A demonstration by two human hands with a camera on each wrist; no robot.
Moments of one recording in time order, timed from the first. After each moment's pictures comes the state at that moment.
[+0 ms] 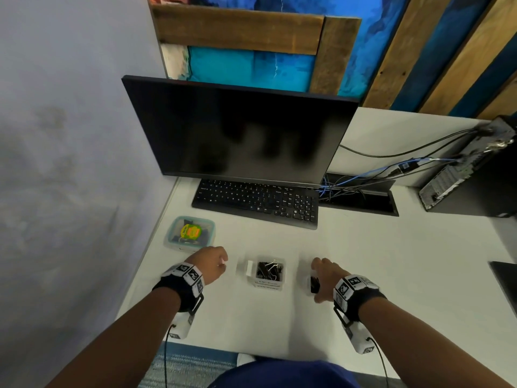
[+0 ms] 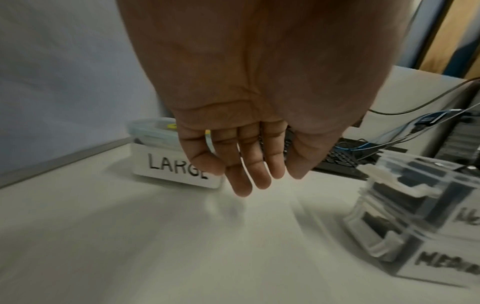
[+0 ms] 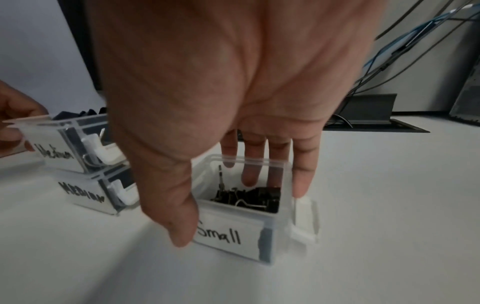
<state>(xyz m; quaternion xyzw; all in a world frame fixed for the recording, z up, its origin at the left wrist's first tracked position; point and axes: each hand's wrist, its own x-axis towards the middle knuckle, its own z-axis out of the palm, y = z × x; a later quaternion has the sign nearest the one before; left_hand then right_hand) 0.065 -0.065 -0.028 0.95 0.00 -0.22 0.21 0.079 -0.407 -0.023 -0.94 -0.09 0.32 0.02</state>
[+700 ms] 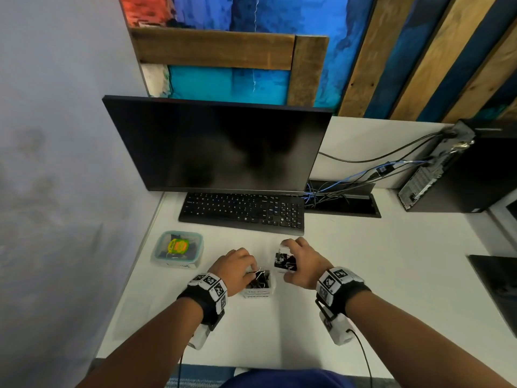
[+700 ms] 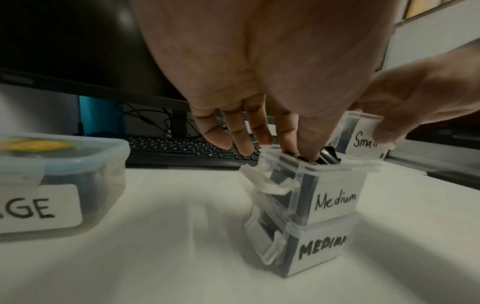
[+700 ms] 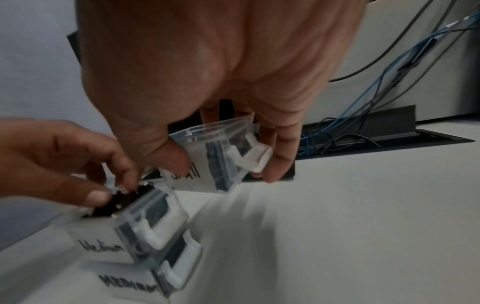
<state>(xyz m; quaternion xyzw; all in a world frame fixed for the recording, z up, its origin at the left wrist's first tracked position) 0.075 -0.144 -0.010 0.95 -0.18 -0.14 0.19 0.091 -0.380 0.021 -0.95 -0.12 0.20 0.22</state>
